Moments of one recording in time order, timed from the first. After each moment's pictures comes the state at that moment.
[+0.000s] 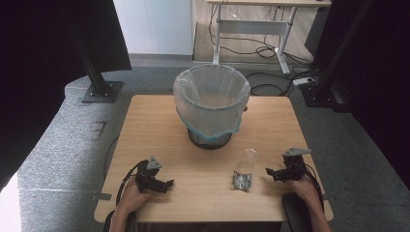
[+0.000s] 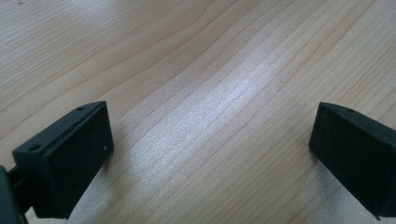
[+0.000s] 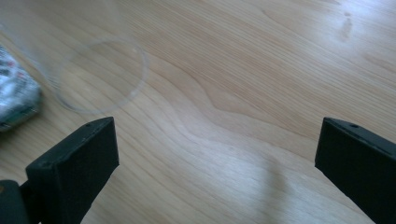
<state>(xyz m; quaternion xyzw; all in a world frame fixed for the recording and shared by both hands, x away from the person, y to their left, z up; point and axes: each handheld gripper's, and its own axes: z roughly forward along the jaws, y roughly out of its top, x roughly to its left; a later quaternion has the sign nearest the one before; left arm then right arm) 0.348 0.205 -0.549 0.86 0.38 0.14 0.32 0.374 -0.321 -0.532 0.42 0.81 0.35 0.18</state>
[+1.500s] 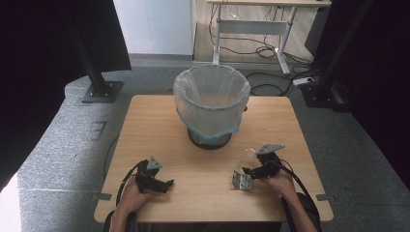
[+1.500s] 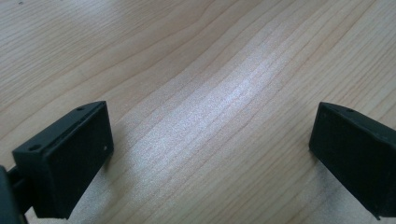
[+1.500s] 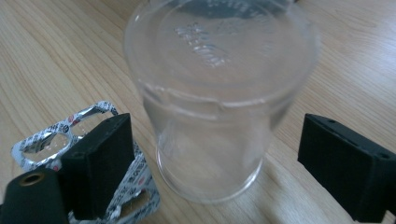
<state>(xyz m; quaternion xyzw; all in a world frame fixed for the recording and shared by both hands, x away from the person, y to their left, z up) 0.348 0.205 -0.549 0.86 0.38 0.14 0.32 0.386 -0.242 -0.526 0.35 0.85 0.38 0.14</state>
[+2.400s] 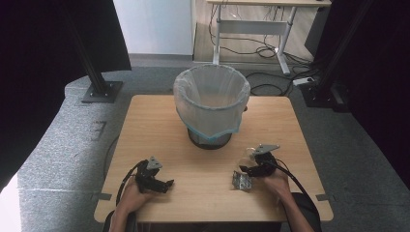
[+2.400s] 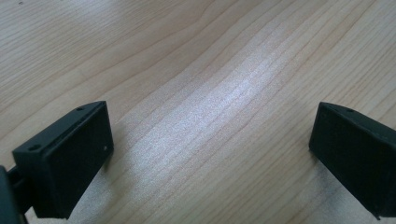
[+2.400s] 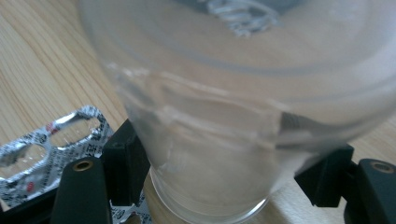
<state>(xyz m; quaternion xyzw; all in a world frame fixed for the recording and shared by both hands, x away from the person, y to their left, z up) 0.348 0.205 -0.549 0.86 0.38 0.14 0.32 0.394 -0.234 -0.537 0.34 0.85 0.38 0.14</state>
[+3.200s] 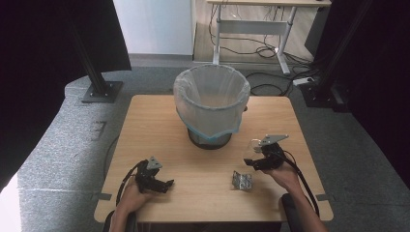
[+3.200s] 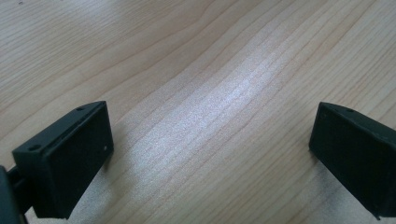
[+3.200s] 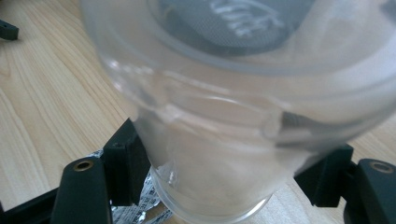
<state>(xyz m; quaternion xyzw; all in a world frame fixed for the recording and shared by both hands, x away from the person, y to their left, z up) 0.348 0.205 -0.549 0.86 0.38 0.14 0.32 0.390 -0.241 -0.477 0.33 0.85 0.38 0.13</state>
